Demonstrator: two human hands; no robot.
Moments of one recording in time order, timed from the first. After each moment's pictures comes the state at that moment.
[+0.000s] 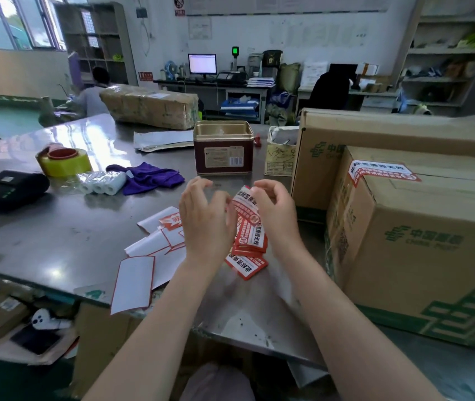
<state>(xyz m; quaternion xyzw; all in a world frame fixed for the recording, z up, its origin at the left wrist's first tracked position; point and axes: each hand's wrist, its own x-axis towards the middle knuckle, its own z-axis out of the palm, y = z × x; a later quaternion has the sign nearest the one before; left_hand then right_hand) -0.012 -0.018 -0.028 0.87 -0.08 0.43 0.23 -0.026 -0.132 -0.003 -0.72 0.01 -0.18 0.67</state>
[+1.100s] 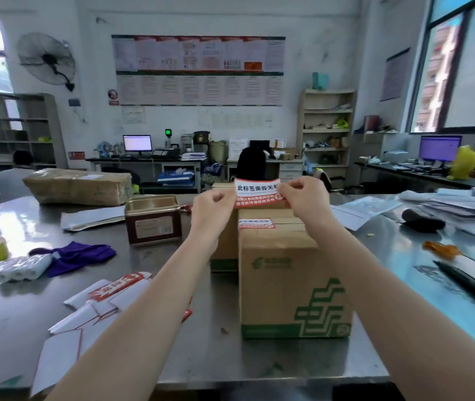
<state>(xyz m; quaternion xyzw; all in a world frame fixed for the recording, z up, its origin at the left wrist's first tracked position) -0.094 -0.136 0.127 0.73 -0.16 0.11 0.65 -0.141 -0.285 0.149 -0.80 0.11 -0.36 0.46</state>
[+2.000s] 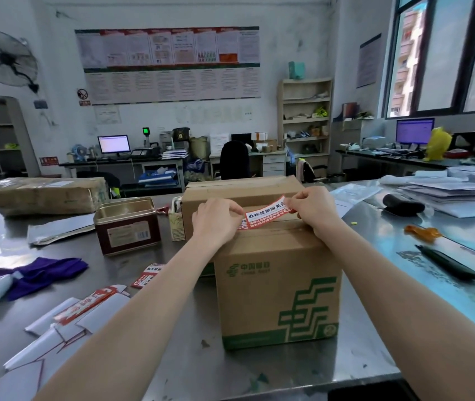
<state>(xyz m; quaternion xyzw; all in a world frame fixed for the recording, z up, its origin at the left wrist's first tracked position) -0.062 -0.191 0.114 0.90 -0.26 0.15 0.30 -0.124 -0.364 0.120 -0.81 0.21 -0.31 0.44</state>
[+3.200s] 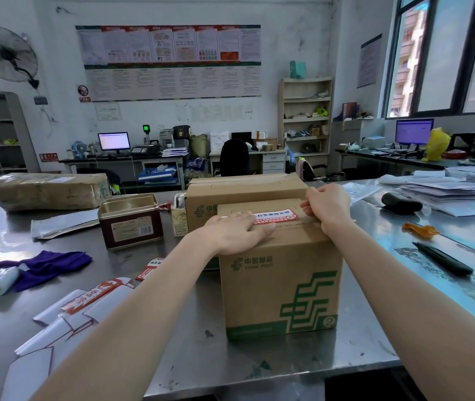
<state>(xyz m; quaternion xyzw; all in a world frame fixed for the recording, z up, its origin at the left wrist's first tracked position) -0.088 -0.180 0.117 0.91 -0.41 0.01 0.02 -0.137 -0.364 0.120 -0.74 0.28 -0.38 0.48</state>
